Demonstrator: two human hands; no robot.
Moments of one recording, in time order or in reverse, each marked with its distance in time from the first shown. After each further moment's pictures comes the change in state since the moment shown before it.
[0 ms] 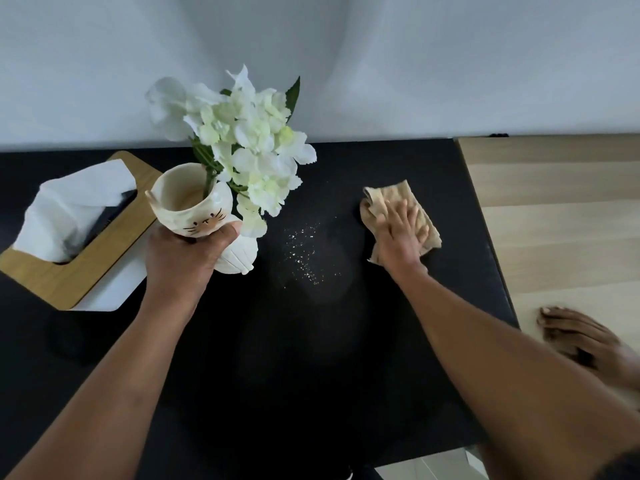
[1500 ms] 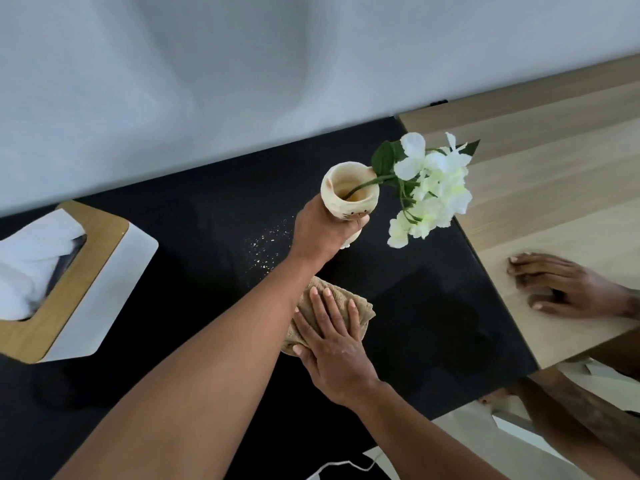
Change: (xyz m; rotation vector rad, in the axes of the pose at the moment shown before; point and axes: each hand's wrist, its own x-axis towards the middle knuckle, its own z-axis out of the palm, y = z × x) left_hand -0.039 0.017 0.217 0.257 -0.580 0.142; right_hand -0.200 0.025 0.068 -0.371 -0.172 -0.398
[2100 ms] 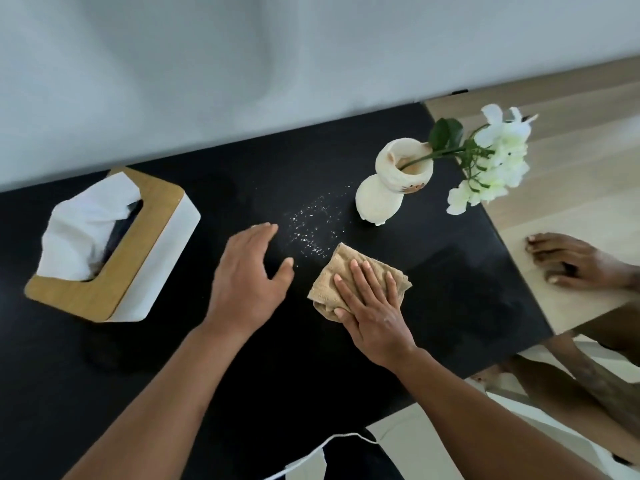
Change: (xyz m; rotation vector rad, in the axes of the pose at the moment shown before) left_hand -0.130 -0.068 -0.167 0.441 0.090 0.104; right_hand -0.001 -0.011 0.007 -0.094 0.122 0.062
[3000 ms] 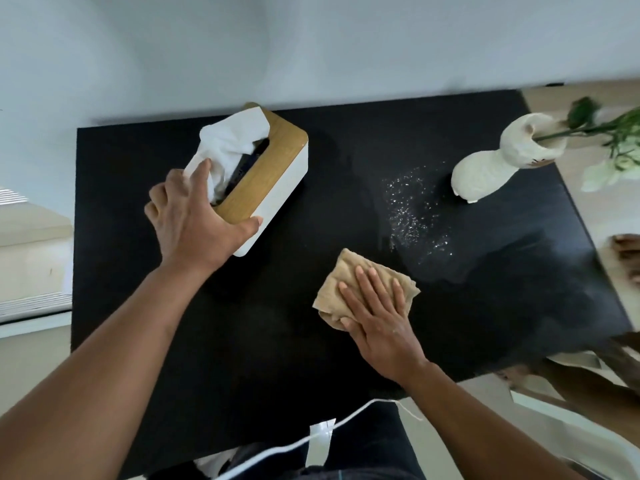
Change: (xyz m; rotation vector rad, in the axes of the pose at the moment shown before) left_hand -0.027 -0.179 -0.140 0.330 0.217 -0.274; right_hand -0.027 -0.161 0.043 -0.024 0.024 -0.156
